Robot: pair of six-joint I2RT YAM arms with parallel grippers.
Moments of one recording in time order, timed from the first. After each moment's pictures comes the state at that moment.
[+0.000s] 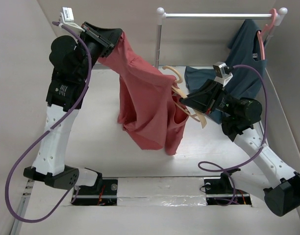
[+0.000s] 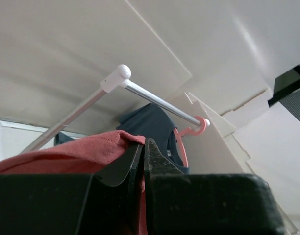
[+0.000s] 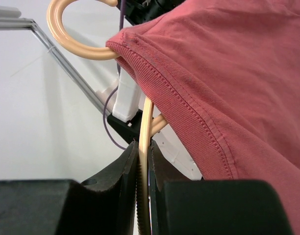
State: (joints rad) left arm -0.35 1.34 1.91 -0.37 0.05 -0.92; right arm 0.41 1.05 0.91 0.96 -0.87 1.39
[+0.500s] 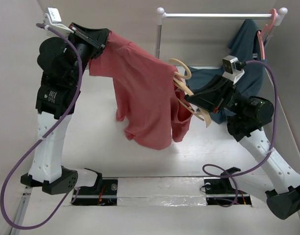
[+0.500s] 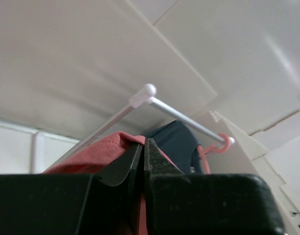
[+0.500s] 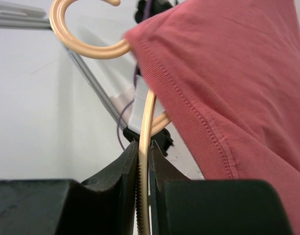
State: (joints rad) left arm -0.34 1.32 2.02 -0.52 -0.09 -0.82; right arm 0.44 1.01 1.06 0.85 -0.84 1.37
